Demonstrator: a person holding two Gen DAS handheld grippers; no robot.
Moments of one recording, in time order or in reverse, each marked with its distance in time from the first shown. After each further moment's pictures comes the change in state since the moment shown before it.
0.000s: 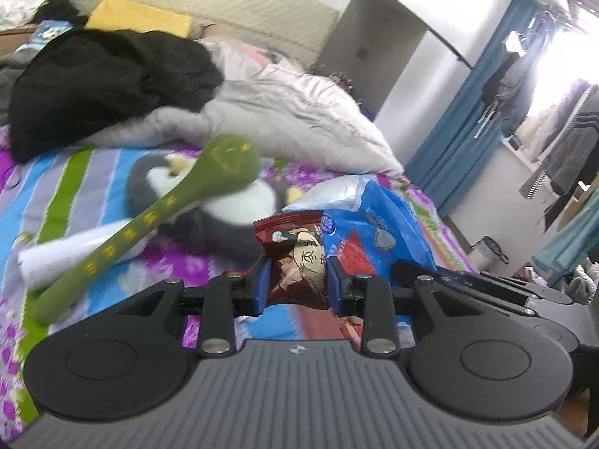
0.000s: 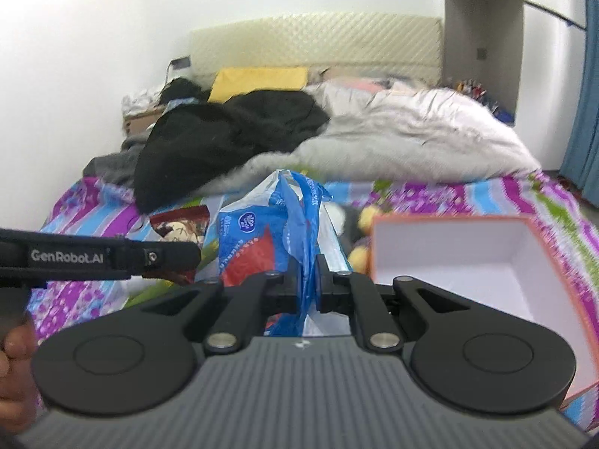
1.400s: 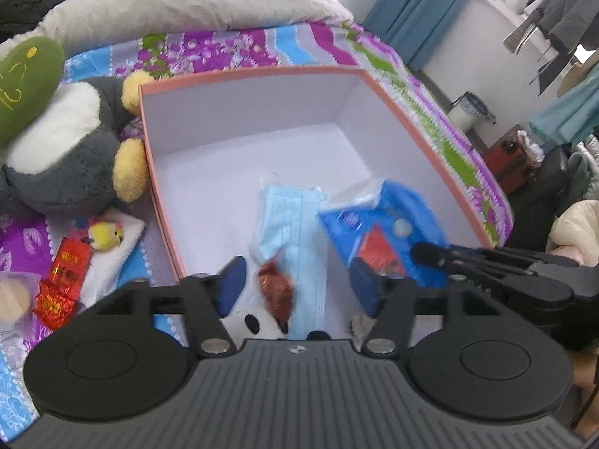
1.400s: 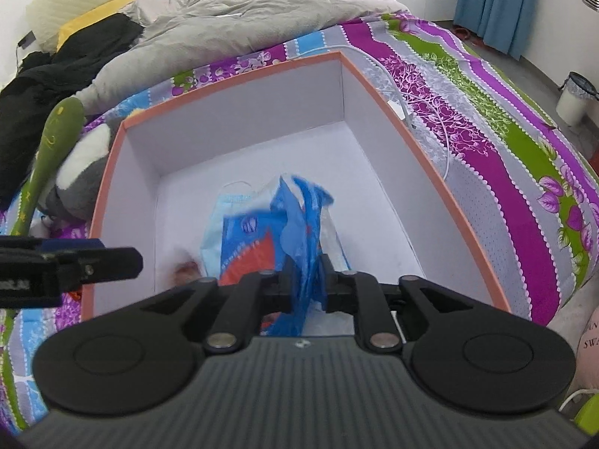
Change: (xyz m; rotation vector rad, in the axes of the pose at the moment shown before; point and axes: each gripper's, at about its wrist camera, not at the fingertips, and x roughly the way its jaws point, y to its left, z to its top) left arm 0.246 -0.144 -0.021 0.199 0.465 -0.070; right arm 0.060 -0.213 -0.069 0.328 0.377 -0.270
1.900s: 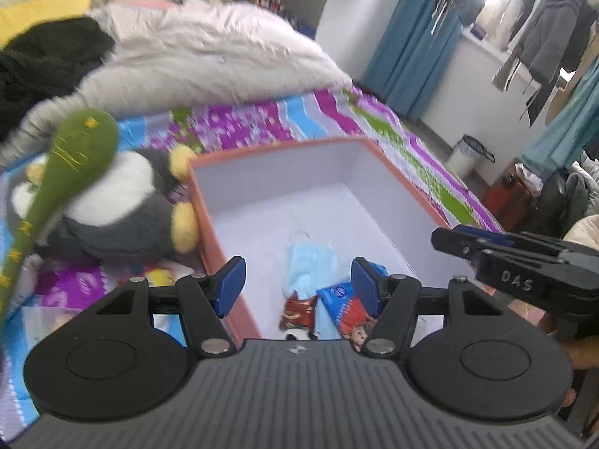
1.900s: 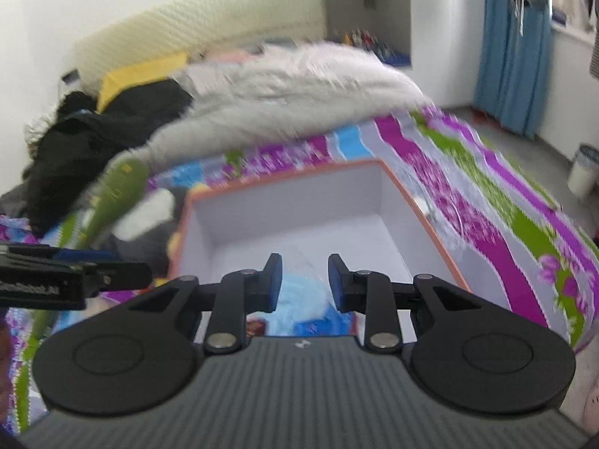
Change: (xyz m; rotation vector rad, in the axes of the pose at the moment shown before) left arm -0.086 0.011 -0.016 0.058 -0.212 0.040; right arm -0.080 0.040 -0.002 -0.089 -0.295 0.076
